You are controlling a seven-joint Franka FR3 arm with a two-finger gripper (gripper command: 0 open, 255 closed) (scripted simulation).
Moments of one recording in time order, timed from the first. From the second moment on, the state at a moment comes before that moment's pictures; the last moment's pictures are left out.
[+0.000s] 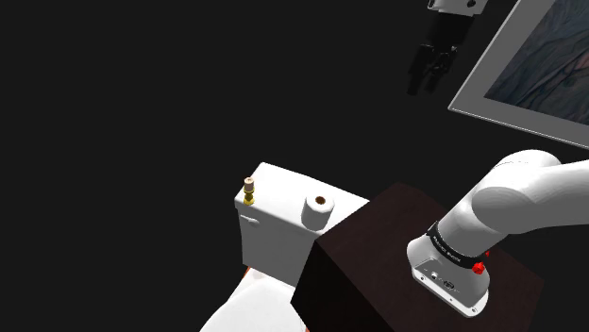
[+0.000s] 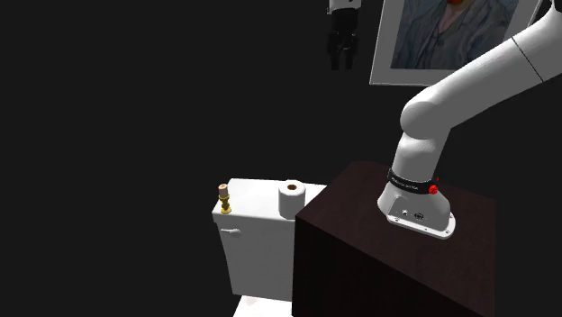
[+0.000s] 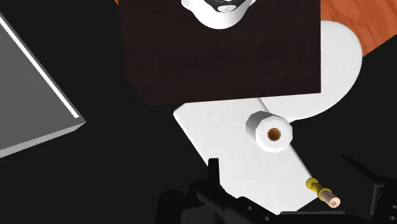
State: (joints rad) arm -0.02 -0.79 -0.07 -2.40 0.02 1.49 -0.04
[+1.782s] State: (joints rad) arm 0.10 -0.09 0.25 -2.42 0.08 2.26 0.29
